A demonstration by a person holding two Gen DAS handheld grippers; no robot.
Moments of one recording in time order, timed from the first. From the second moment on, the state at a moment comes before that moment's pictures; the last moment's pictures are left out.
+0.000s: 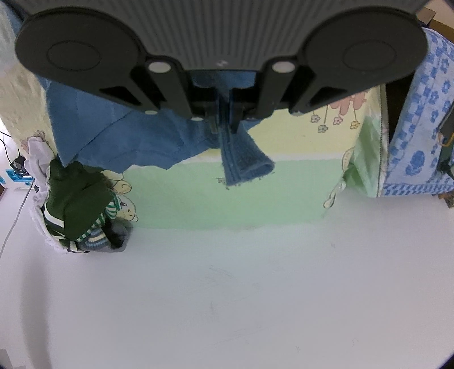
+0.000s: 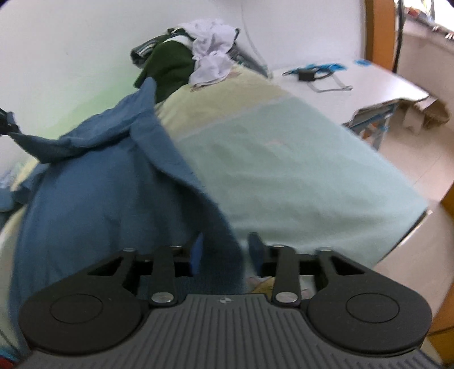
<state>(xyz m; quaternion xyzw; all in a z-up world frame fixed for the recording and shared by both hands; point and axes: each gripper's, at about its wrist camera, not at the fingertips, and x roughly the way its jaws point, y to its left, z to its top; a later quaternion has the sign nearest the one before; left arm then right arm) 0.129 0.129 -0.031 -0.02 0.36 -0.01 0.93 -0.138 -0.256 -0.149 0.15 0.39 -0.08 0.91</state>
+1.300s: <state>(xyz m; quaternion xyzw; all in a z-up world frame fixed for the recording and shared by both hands) 0.147 0.180 -0.017 0.01 0.32 0.05 0.95 -0.139 -0.144 -0.137 -0.09 0.43 0.12 0.89</state>
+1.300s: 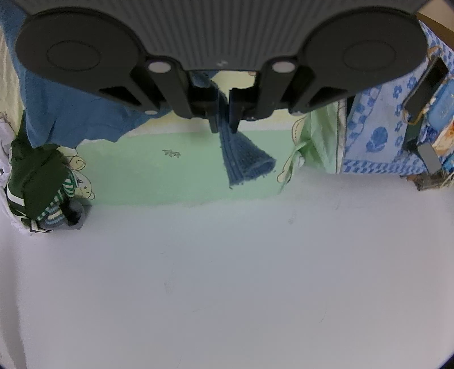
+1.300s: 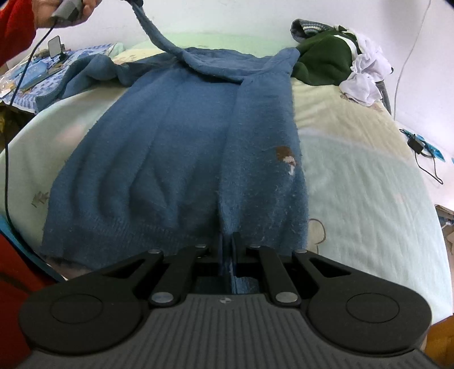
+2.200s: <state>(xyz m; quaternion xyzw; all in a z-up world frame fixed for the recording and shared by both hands) 0.109 0.197 -0.055 0.01 0.32 0.09 0.94 -0.112 -0.175 -0.123 -0.01 0.43 0.07 0.90</state>
